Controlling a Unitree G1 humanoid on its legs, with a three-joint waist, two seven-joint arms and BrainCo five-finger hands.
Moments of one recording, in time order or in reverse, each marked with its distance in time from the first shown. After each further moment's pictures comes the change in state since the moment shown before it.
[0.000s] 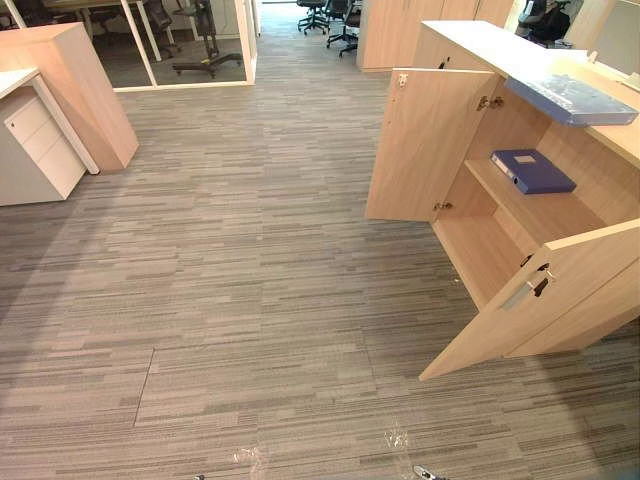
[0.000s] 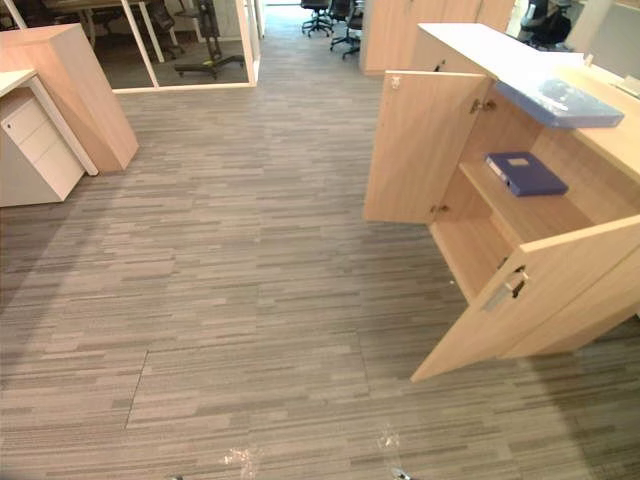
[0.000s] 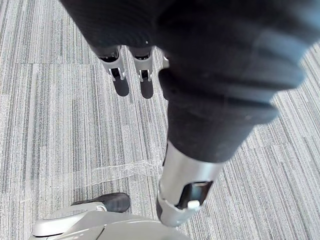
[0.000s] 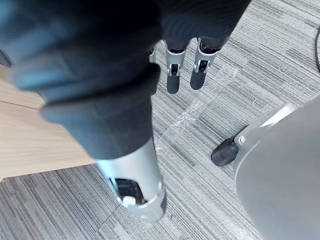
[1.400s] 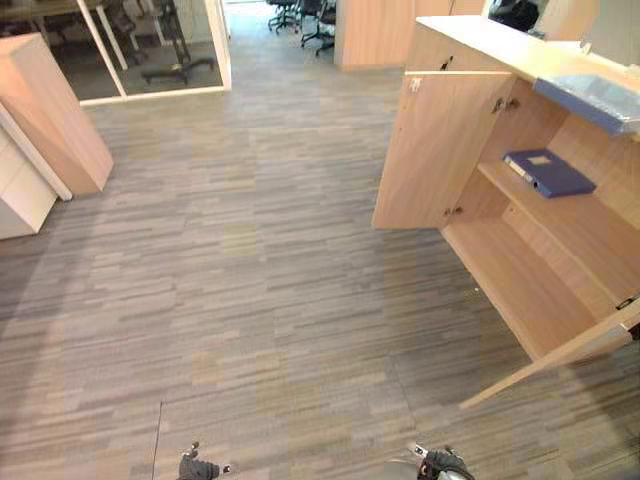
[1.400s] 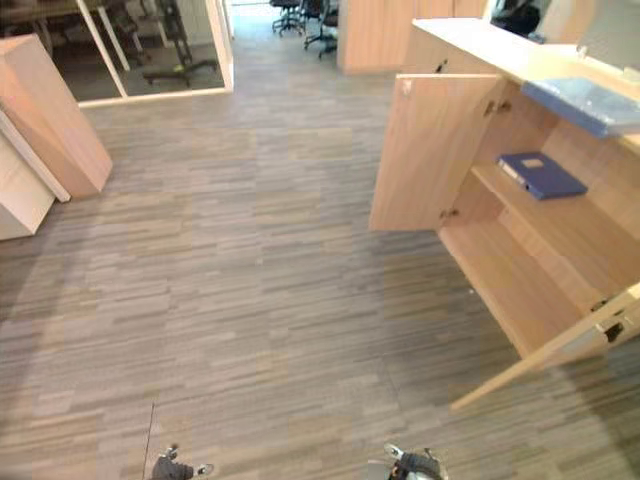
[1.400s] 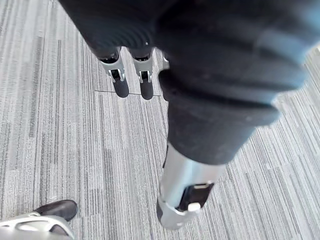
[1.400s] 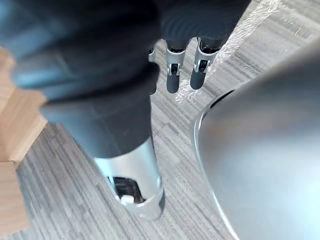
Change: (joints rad) left arm -0.058 -0.022 0.087 -0.090 -0.041 -0.012 0.015; right arm 0.000 0.026 0.118 -0.176 -0.075 -0.001 -0.012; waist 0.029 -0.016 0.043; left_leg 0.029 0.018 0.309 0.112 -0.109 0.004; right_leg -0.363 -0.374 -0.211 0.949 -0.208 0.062
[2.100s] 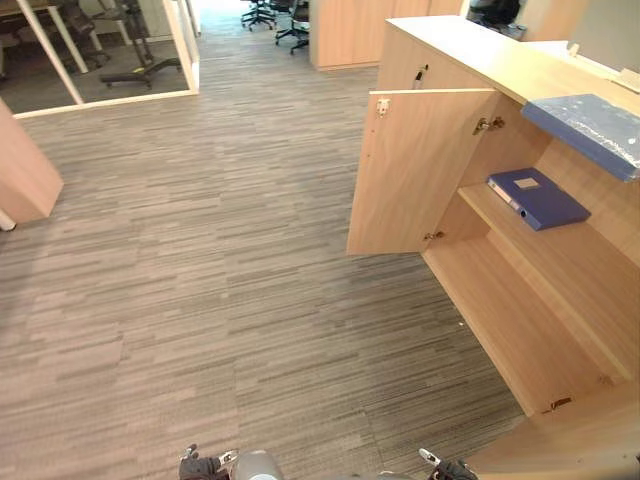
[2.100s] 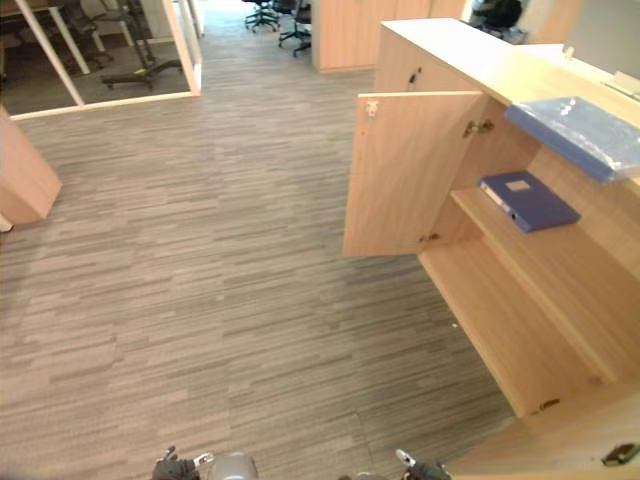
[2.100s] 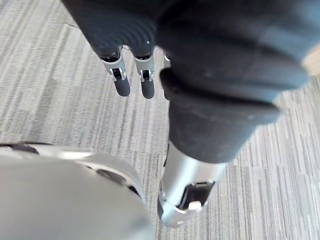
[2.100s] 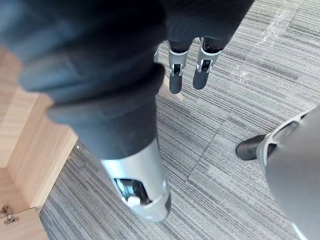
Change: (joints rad) left arm -0.005 -0.081 0.214 -0.046 -0.058 0.002 -0.011; right arm 0.005 -0.007 -0.101 0.060 0.079 -0.020 0.016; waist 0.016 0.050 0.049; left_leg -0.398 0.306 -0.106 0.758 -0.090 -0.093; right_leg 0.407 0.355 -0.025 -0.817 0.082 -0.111
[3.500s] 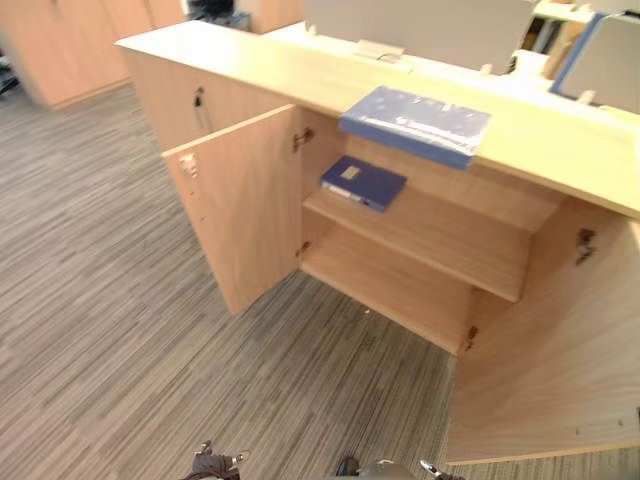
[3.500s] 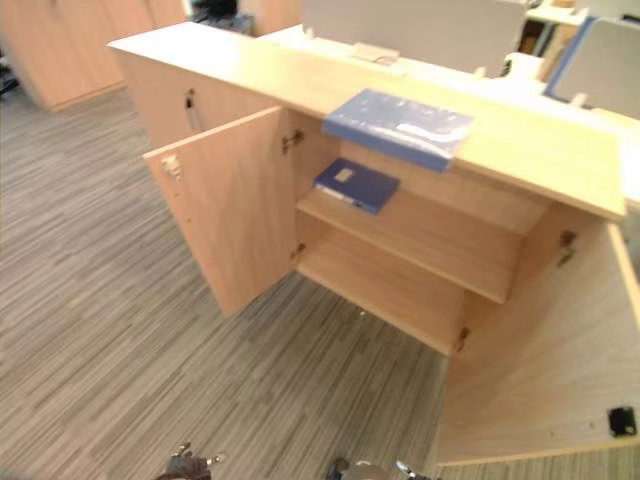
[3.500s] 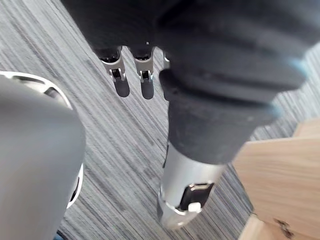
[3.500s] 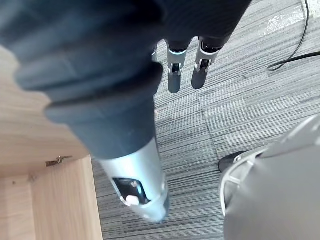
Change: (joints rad) left arm -0.010 0.011 -0.086 0.058 -0.035 0.002 -0.014; right arm 0.019 -0.005 -0.118 0.079 -0.024 0.008 0.017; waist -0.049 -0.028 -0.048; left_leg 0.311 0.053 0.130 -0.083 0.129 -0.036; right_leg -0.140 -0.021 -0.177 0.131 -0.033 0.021
